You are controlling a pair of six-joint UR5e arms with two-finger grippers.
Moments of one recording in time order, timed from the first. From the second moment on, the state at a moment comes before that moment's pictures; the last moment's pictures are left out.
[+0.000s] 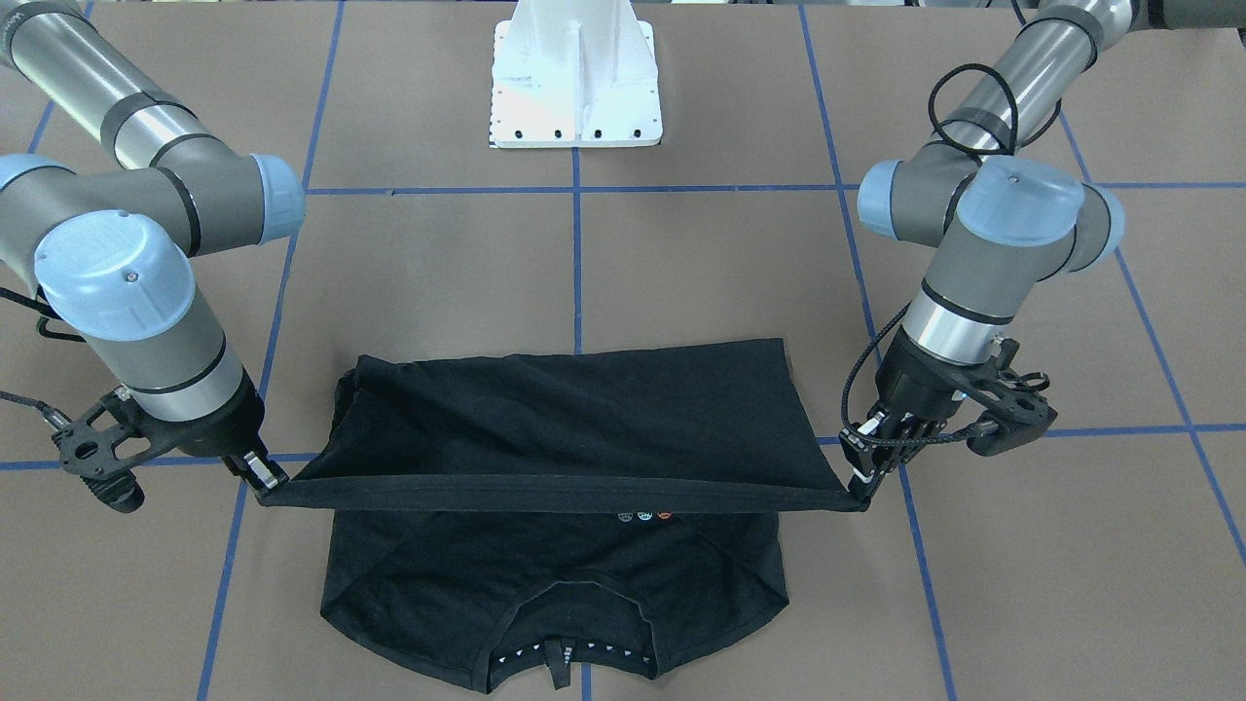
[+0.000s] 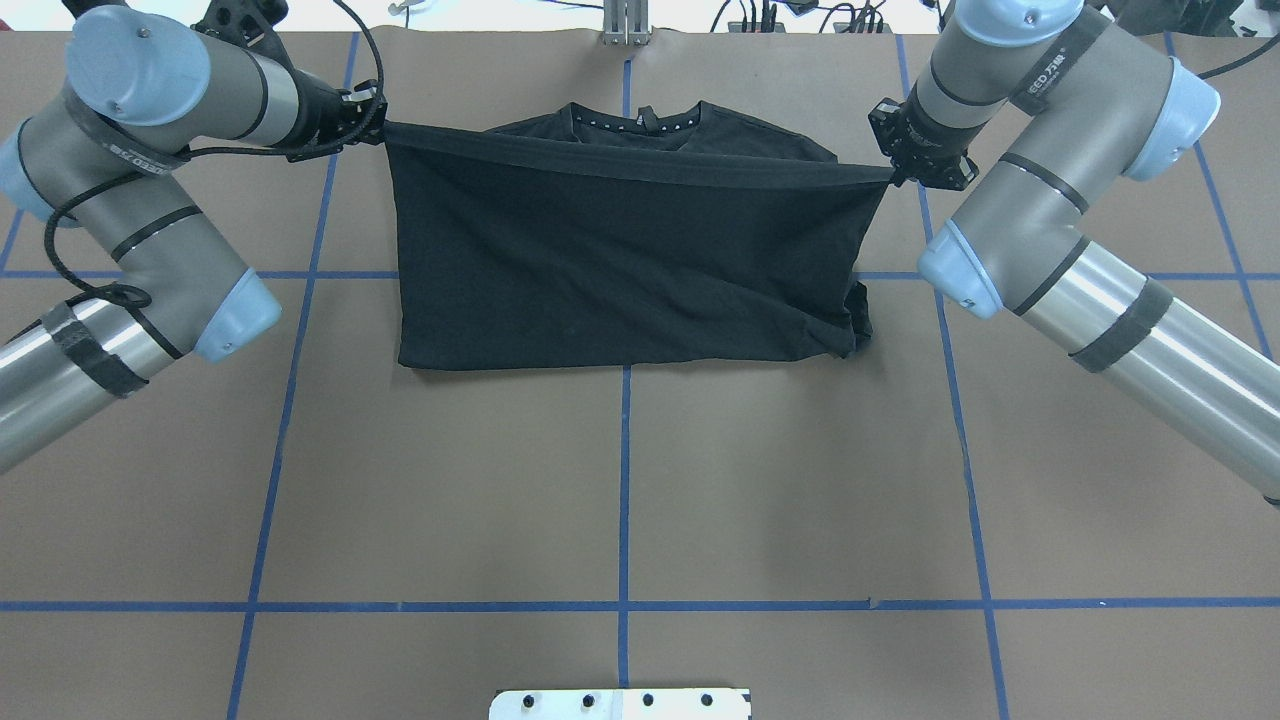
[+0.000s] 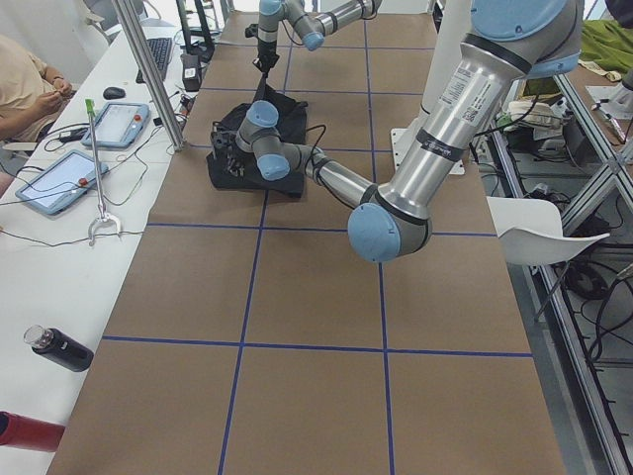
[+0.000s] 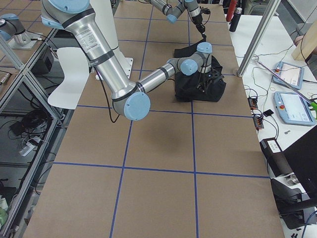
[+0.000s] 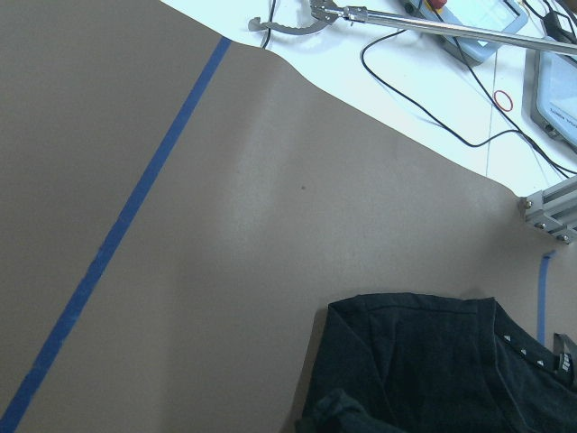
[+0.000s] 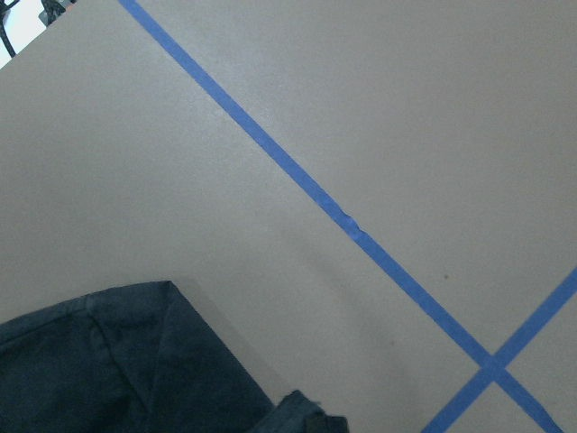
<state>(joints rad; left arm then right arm) -0.90 -2.14 -1.40 -2.25 -1.82 -1.46 0.93 -0.95 1.44 -1.46 1.95 1.63</state>
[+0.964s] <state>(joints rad) -0.89 -2.22 -1.20 -2.35 -1.77 -1.47 0.92 -0.84 1.28 -1.36 1.91 1.62</state>
